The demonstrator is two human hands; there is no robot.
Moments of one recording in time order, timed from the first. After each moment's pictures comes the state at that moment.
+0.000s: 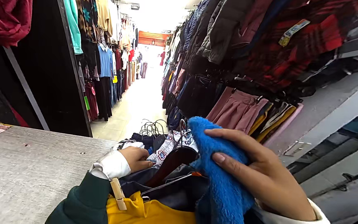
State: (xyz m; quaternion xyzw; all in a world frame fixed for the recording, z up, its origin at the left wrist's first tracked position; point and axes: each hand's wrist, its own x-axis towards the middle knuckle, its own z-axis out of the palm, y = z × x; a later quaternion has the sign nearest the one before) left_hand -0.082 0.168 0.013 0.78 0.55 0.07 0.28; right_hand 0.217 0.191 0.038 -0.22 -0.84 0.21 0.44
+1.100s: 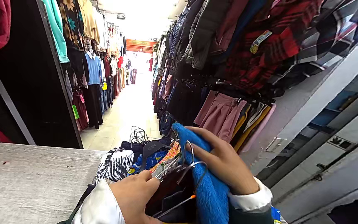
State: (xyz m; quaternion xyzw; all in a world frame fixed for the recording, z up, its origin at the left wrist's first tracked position) left_hand -0.034 0.115 0.041 0.83 0.50 0.02 0.27; right_hand 0.212 0.224 0.030 -0.38 -0.80 0.11 0.45
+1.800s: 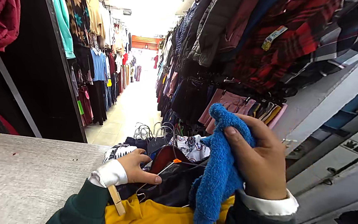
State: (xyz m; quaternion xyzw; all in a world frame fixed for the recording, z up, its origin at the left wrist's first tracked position) left_hand -0.067 0.170 0.006 0.74 0.57 0.11 0.34; right_hand 0.219 0.205 0.044 -0.32 -0.72 0.07 0.62
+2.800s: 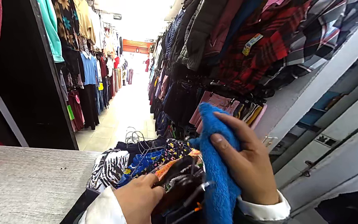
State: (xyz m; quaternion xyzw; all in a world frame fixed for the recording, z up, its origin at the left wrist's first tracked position) left_hand -0.017 0.114 0.034 0.85 0.46 0.06 0.26; right_hand 0.230 0.200 0.048 -0.31 -0.76 0.08 0.57
